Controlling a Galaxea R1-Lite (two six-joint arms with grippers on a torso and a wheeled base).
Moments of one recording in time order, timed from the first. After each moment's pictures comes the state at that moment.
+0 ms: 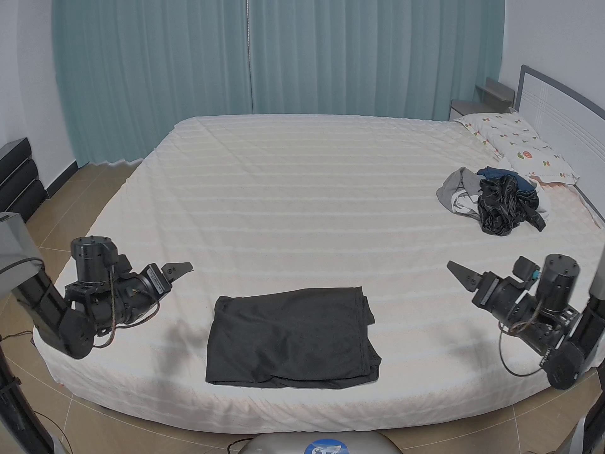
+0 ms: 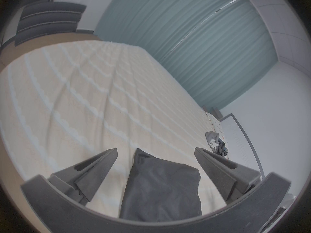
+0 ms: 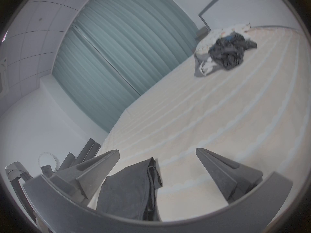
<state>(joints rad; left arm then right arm) -0.07 1.90 -0.46 -1.02 -0.24 -0.66 0.25 1.83 -0.15 -1.55 0.02 0.50</state>
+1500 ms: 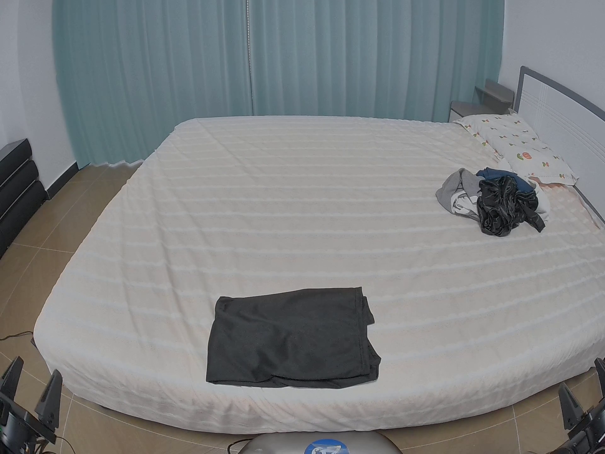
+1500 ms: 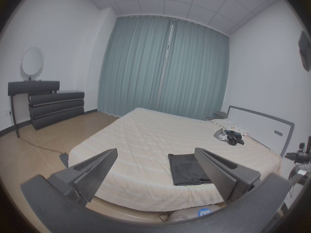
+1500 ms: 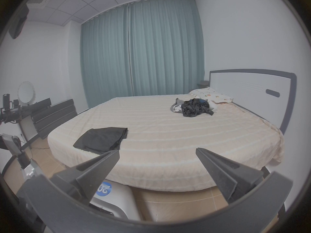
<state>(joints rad) -0.02 0.14 -0.08 -0.02 0.09 -0.07 0.02 0.05 -0.05 0.05 -0.01 0.00</state>
